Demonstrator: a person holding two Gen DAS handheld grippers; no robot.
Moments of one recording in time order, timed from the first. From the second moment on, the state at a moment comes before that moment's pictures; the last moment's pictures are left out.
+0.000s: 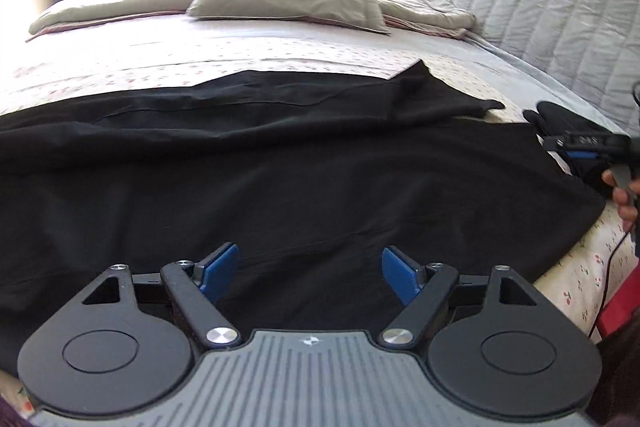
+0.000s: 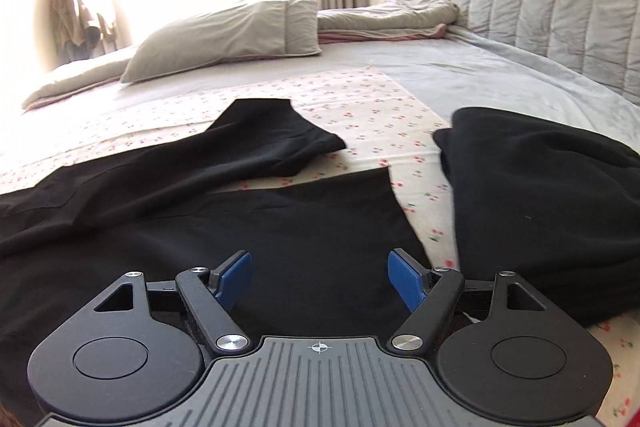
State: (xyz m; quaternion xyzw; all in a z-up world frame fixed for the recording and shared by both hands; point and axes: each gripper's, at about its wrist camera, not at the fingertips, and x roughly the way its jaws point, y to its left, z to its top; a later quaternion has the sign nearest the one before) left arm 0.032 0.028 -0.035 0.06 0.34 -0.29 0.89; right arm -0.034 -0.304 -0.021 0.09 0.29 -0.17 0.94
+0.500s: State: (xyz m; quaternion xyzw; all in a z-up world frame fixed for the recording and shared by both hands) left arm 0.029 0.002 -0.066 0.15 0.38 -0.40 0.82; right arm 0.061 -0.359 -0.058 0.09 0.36 -0.23 0.90
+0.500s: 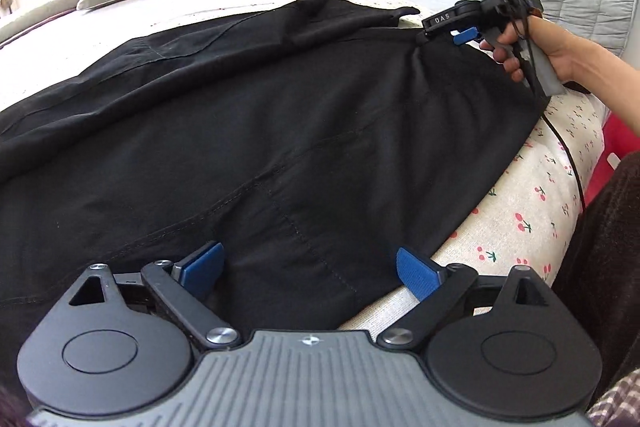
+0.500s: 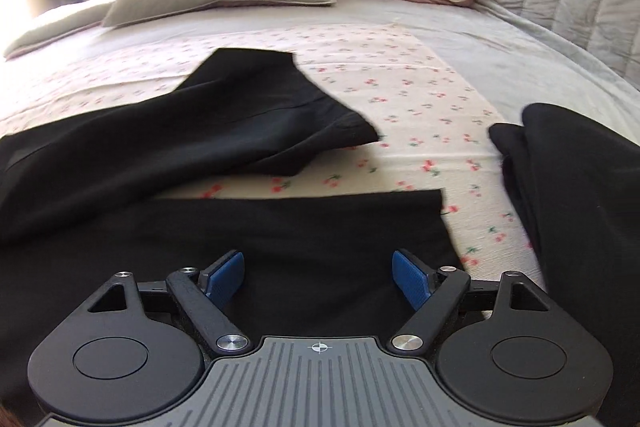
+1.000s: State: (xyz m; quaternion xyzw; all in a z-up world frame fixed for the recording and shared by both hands) left arm 0.100 -0.070 0.034 0.15 0.36 -0.41 0.83; right arm 0.050 -0.391 -0.015 0.27 0.28 -0.20 0.90
